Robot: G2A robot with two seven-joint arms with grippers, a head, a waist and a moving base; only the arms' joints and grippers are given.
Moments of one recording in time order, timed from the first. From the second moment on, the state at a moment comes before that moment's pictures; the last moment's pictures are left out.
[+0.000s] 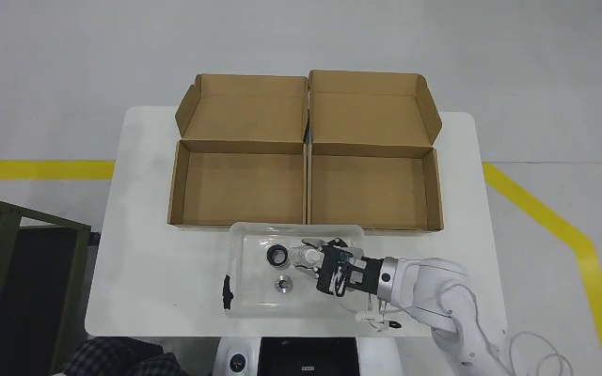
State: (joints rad) left arm -0.01 -0.37 -0.75 -1.25 2.03 -0.40 0.22; right arm -1.46 -1.15 1.17 -2.09 -1.29 -0.76 0.37
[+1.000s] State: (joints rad) left arm -0.01 -0.37 -0.75 -1.25 2.03 -0.40 0.22; right arm -1.44 -1.14 1.28 -2.11 -1.01 -0.69 0.08
